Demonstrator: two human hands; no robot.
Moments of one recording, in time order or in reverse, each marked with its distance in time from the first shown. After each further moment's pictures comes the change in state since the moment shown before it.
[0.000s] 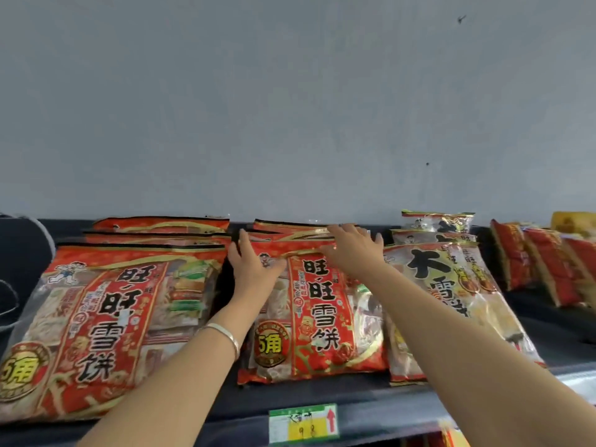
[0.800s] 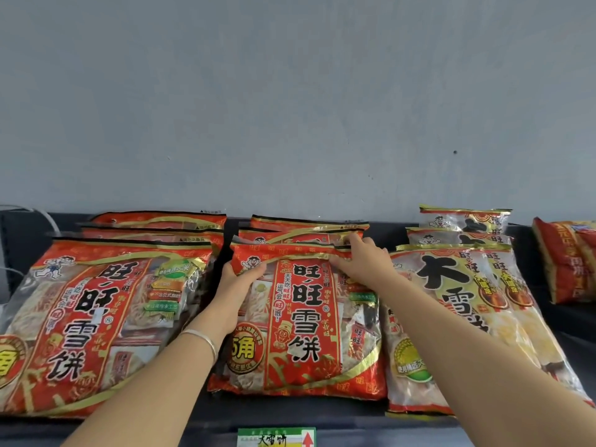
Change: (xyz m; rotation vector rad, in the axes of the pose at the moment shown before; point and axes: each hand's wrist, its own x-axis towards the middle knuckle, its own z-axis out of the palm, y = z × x) left_hand 0.018 -0.037 0.012 -0.333 -0.017 -0.375; right_hand 0.040 0.055 0.046 0.201 -0.138 0.001
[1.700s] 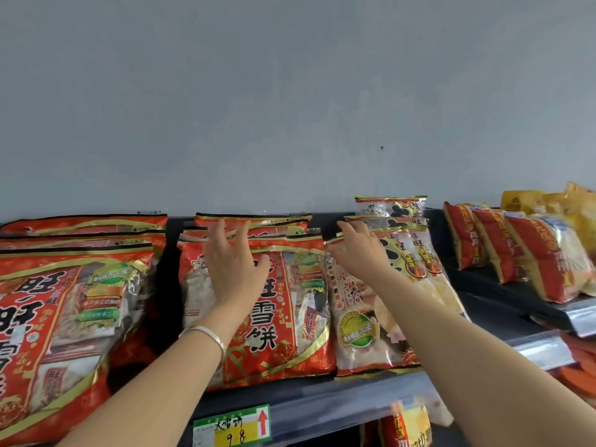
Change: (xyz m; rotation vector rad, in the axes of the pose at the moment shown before) left_hand -0.041 0.014 0.079 0.864 0.261 0.724; right_hand -0.054 0.054 -0.041 -0.032 0.190 0.122
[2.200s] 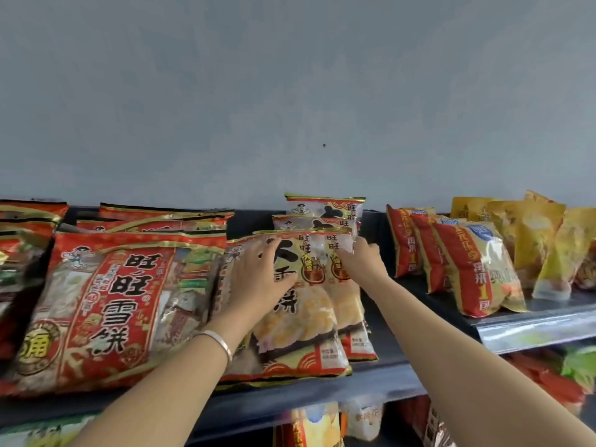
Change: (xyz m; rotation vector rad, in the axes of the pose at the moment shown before) left_hand -0.048 0.157 0.123 0.016 -0.272 0.140; right_hand 0.019 0.187 -0.041 0.334 -0.079 0.274
